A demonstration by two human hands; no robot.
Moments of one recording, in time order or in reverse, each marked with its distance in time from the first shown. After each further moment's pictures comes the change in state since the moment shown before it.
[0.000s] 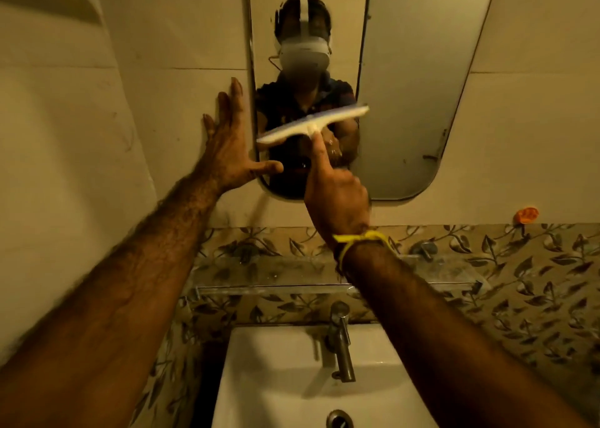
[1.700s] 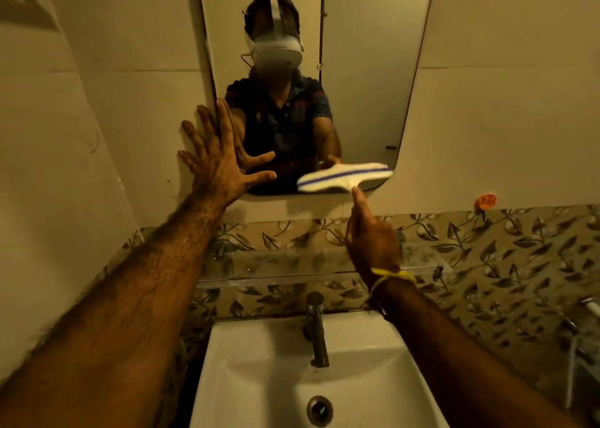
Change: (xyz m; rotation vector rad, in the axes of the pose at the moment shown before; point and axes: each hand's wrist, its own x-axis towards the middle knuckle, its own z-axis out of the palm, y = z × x) left_hand -0.017 0.036 0.053 0.170 0.026 -0.296; right_hand -0.078 0.122 -0.023 0.008 -0.079 0.161
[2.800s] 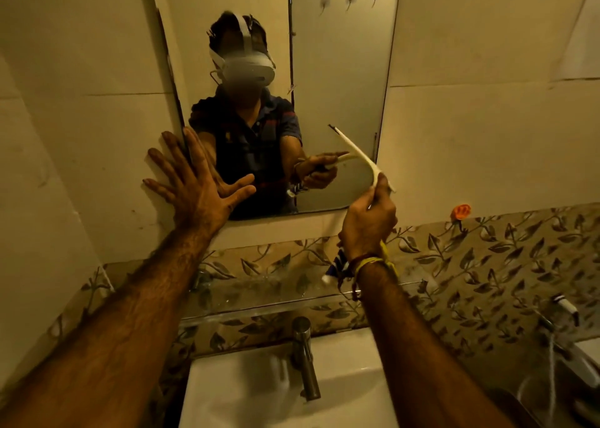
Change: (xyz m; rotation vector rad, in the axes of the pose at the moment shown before) left_hand 0.010 0.005 0.021 0.047 0.124 -0.043; right_hand 0.066 -0.015 -0.001 0.498 0.505 0.590
